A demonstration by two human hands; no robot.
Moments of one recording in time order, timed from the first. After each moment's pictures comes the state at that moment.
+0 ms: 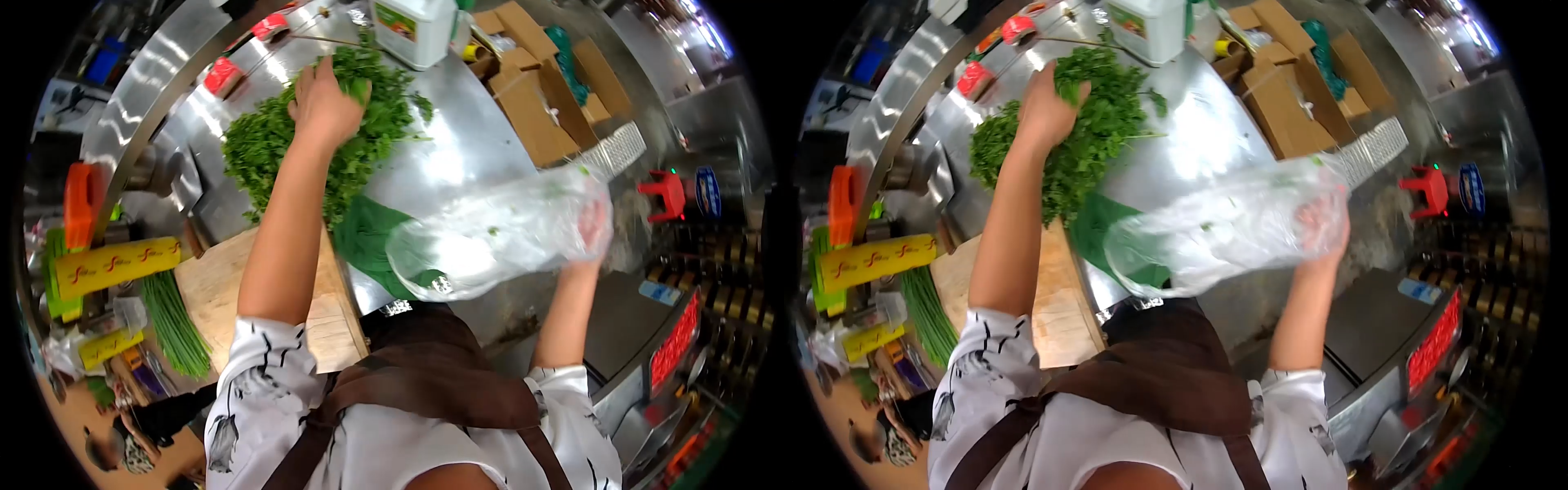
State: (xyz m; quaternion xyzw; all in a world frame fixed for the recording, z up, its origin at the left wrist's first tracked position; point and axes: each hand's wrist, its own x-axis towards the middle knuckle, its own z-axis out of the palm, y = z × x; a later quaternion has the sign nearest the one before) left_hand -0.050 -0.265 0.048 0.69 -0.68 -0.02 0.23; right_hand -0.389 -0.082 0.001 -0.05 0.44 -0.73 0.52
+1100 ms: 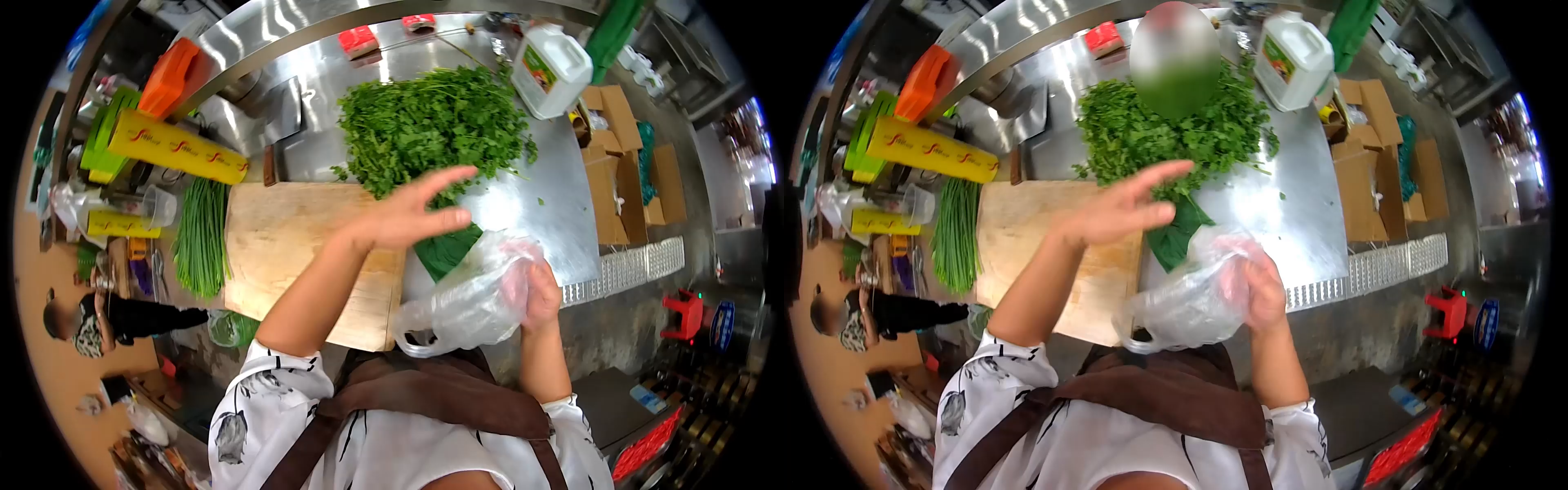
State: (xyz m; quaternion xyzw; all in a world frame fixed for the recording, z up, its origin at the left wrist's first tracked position) left_hand 0.024 -0.117 0.074 0.45 -0.65 -0.54 0.30; right_hand -0.223 -0.066 0.025 -0.28 0.25 -0.43 0.82
